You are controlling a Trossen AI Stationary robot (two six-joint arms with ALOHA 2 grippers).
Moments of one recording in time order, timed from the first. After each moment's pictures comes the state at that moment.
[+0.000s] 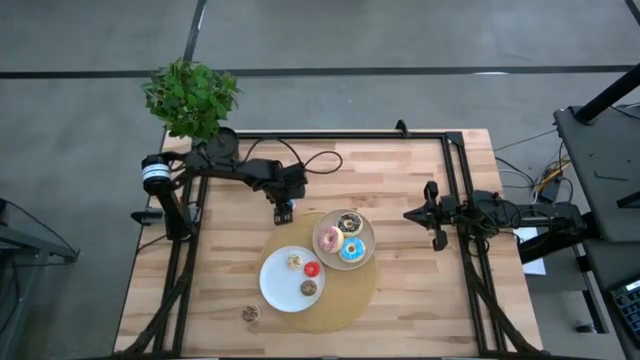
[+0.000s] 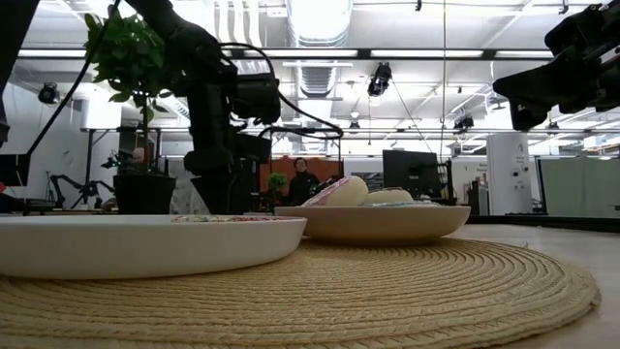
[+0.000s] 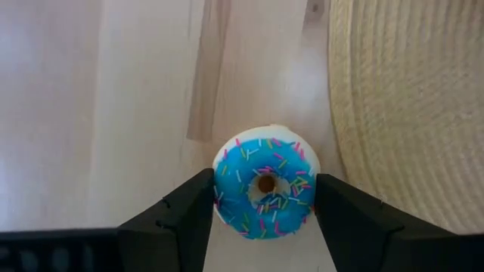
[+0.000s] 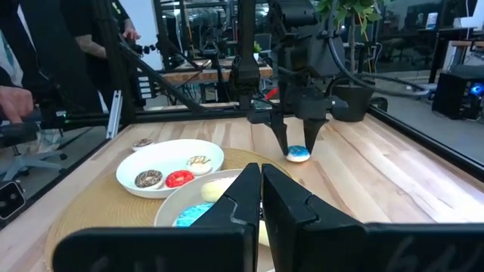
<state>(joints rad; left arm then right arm) 0.30 1.72 1.04 -0.62 0.02 0.13 0.02 0.03 0.01 0.01 0.00 0.10</state>
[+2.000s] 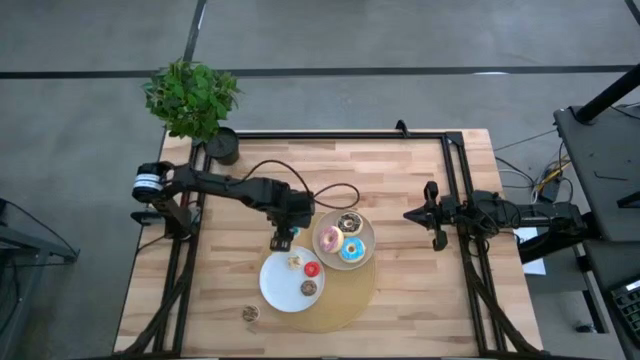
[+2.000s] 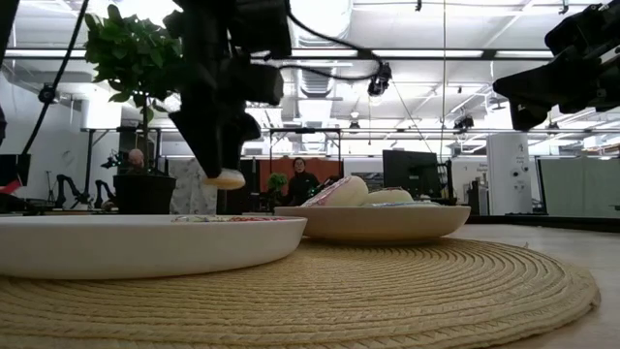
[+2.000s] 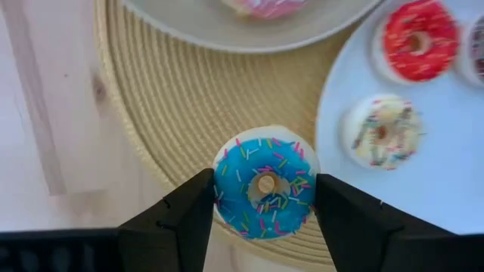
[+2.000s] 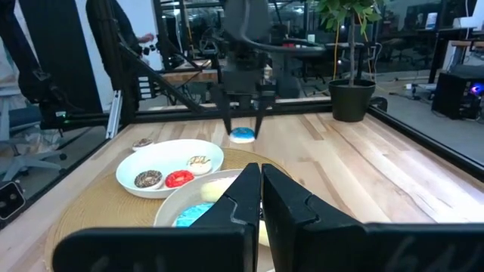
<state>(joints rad) 0.02 1.67 1.21 -0.83 0.08 0.12 0.02 0.03 0.01 0.01 0.00 0.10</state>
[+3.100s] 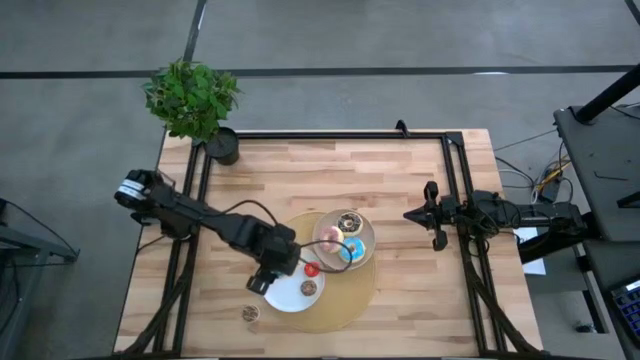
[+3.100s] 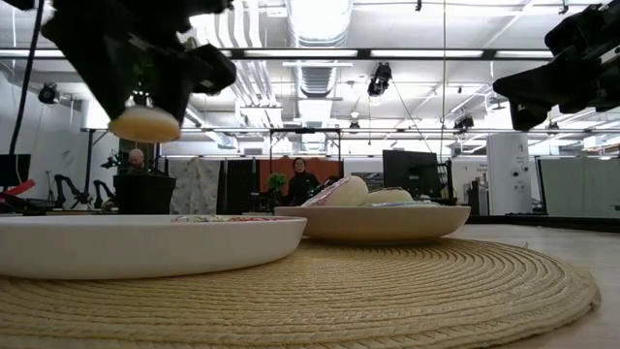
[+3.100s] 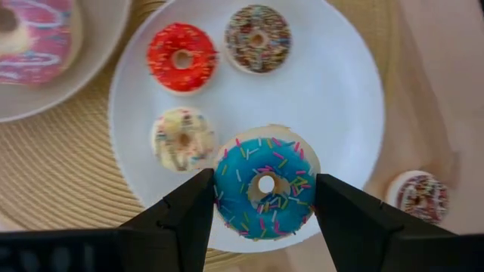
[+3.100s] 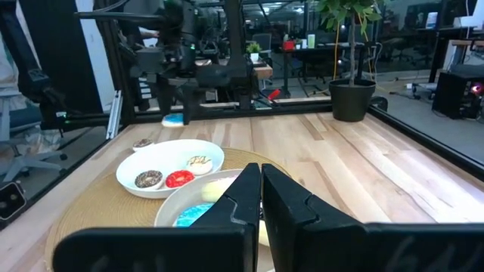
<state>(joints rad) -0.34 1.58 1.21 -0.84 0.08 0.05 0.02 0.03 0.01 0.01 0.00 0.10</state>
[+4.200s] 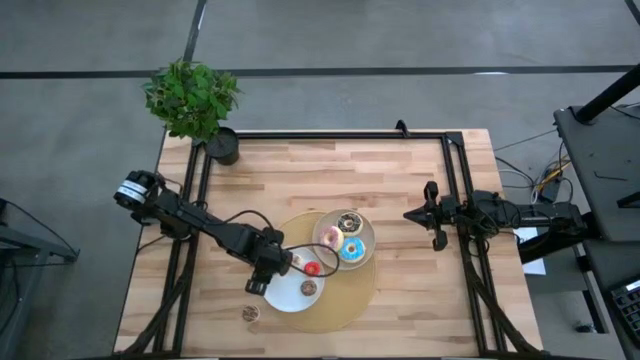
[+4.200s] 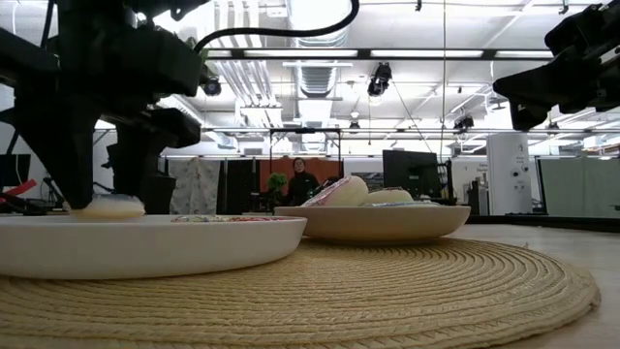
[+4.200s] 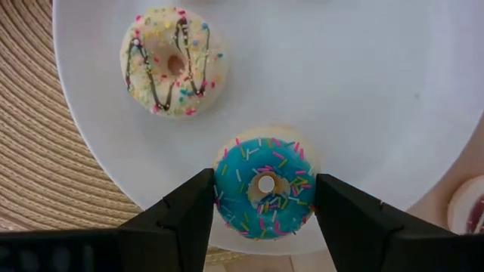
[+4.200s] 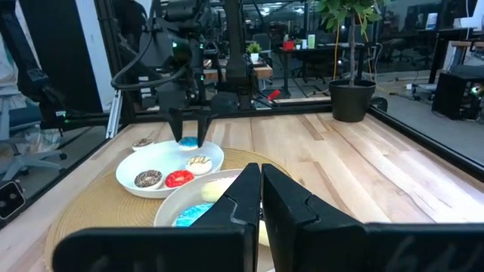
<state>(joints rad) -0.37 1.59 0.96 -0.65 0.02 -0.13 0.02 0.03 0.01 0.01 0.00 0.10</state>
